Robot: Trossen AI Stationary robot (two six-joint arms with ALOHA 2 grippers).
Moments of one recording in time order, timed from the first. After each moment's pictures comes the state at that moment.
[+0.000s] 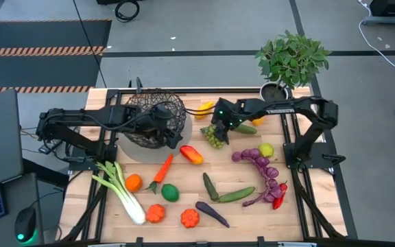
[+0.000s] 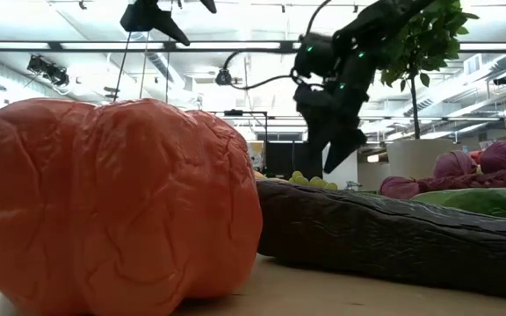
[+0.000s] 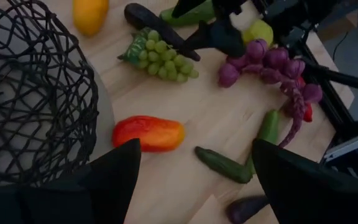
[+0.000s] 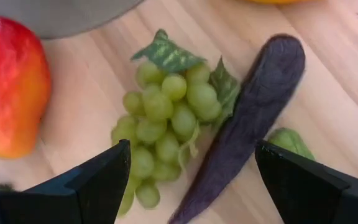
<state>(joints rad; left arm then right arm) -0.03 1.35 1.40 -0.88 -0.18 -0.94 -0.33 1.67 1.11 -0.58 -0.06 0.37</state>
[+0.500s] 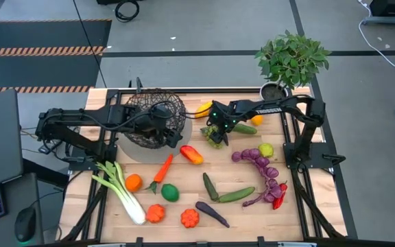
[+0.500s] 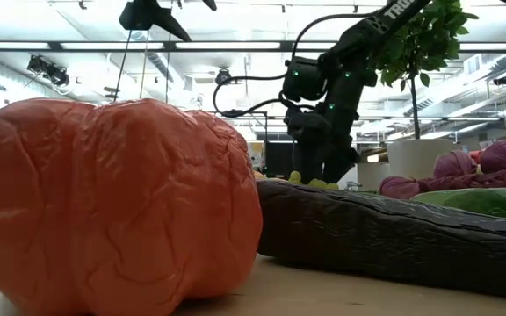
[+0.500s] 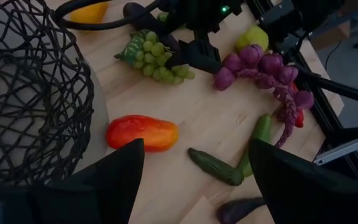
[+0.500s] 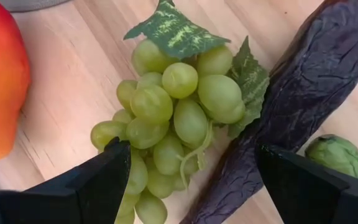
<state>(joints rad) -0.03 1.34 1.40 -0.87 -0.18 -0.98 -0.33 1.79 1.14 -0.58 -0.12 0.36</state>
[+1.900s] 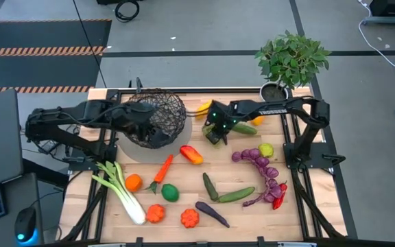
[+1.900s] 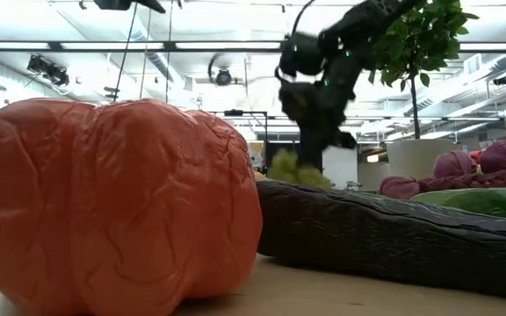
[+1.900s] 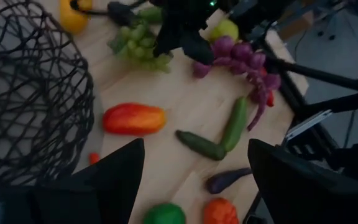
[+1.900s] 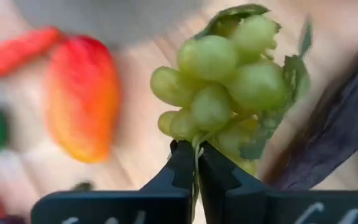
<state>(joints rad) -0.03 1.17 1.40 -0.94 -0.11 -0.92 -0.28 1.72 1.21 -0.58 -0.21 0.51</state>
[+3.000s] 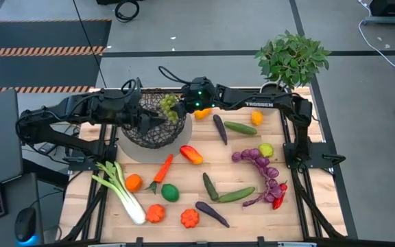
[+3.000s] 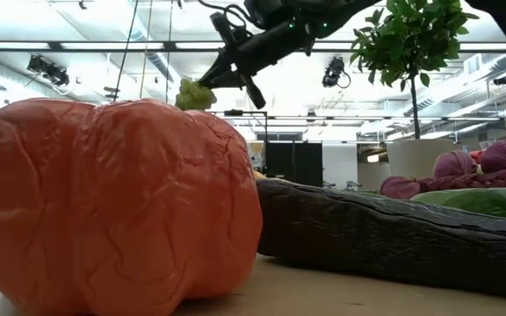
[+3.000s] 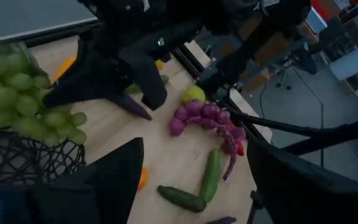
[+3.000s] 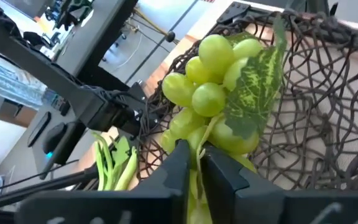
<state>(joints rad) 0.02 1.07 1.40 -0.81 -0.19 -0.82 -0.30 1.93 1.62 -0.13 -0.19 0.70</state>
